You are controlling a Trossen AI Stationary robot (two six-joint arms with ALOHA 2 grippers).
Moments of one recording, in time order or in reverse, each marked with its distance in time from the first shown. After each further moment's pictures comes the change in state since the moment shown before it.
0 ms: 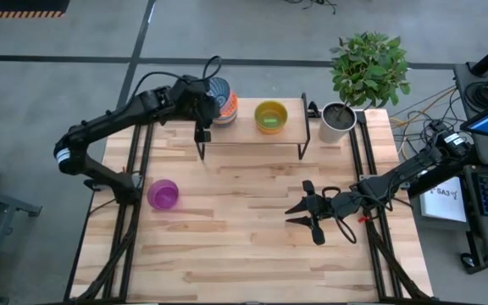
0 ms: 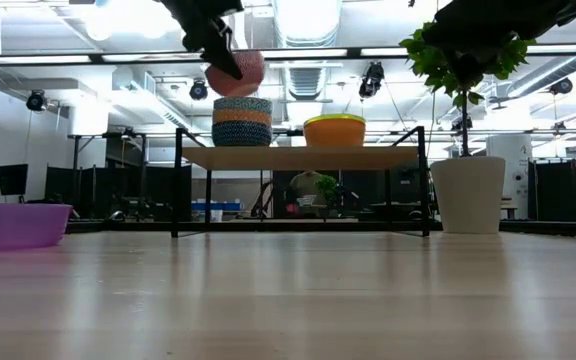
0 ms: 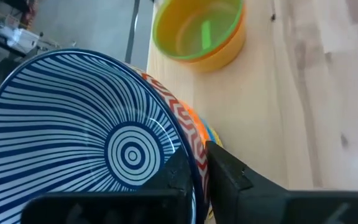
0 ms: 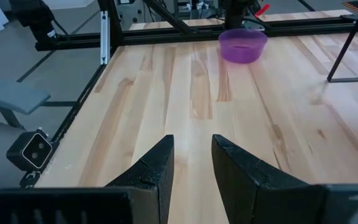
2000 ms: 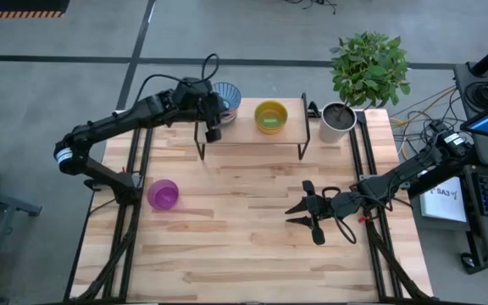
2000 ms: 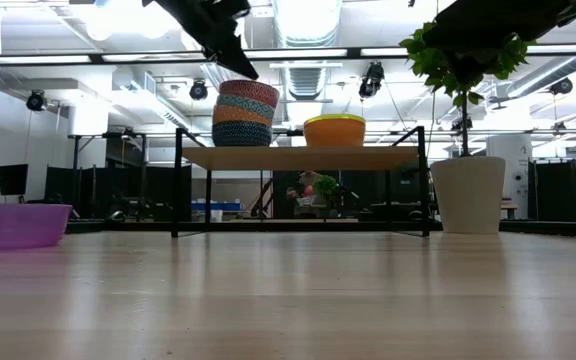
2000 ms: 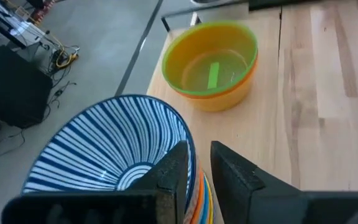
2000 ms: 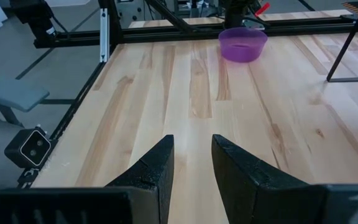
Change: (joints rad) left arm 0.011 0.000 -0.103 0.221 0.065 -0.219; right arm 0.000 0.000 0.000 -0.006 0.000 -0.007
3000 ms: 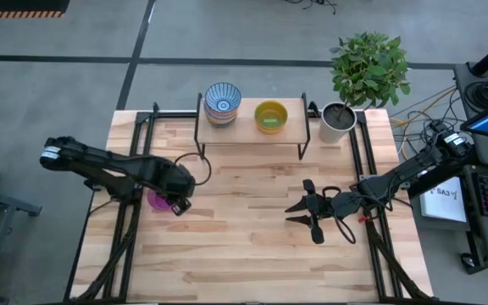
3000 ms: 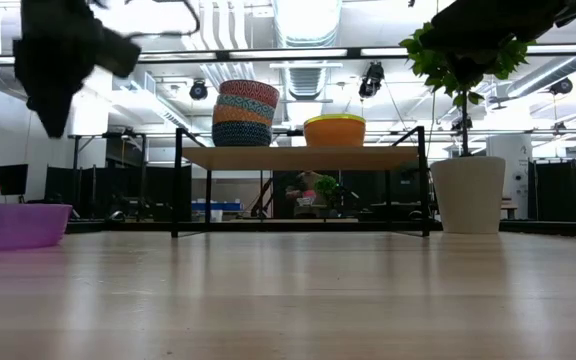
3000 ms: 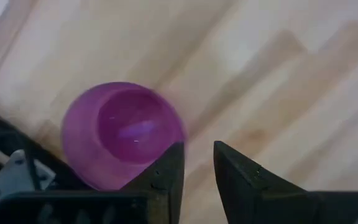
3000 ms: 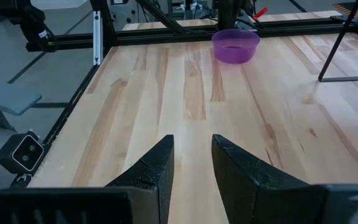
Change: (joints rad) left arm -0.635 -0.172 -0.376 -0.702 -0.016 -1.324; right arm 0.000 0.000 0.000 0.001 0.027 0.007
